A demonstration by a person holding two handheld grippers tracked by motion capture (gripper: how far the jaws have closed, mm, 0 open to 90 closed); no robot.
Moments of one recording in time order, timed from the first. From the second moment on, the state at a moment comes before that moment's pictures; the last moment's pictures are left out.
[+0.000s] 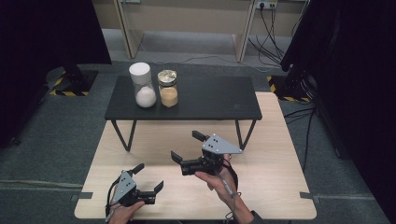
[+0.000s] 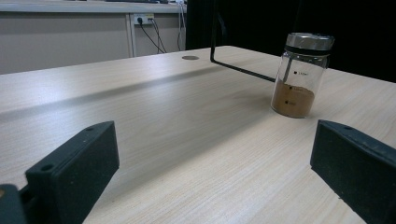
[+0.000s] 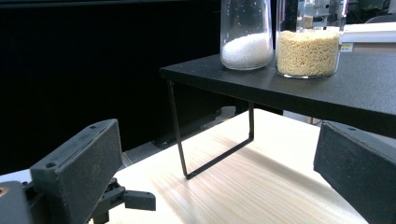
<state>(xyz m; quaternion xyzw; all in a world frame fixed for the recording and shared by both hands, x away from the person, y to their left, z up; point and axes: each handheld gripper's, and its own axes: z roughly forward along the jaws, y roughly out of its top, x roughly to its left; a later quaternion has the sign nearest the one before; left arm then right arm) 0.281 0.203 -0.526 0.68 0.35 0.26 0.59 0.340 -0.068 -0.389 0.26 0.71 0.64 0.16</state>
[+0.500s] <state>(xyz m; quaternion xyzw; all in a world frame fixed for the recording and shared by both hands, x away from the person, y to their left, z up) 0.281 0.203 -0.526 0.68 0.35 0.26 0.59 0.330 -0.066 -0.410 0.26 0.72 0.63 0.16</state>
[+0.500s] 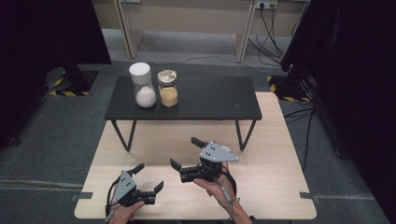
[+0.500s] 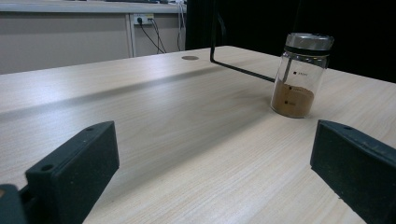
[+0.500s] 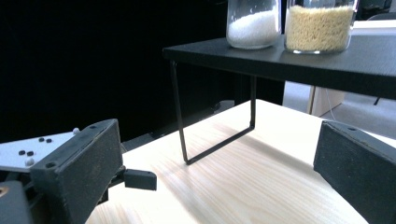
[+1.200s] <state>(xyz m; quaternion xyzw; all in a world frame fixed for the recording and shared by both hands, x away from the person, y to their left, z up) 0.282 0.204 -0.526 0.68 0.35 0.26 0.59 0.326 -0.067 -0.440 0.27 0.72 0.62 0.15</state>
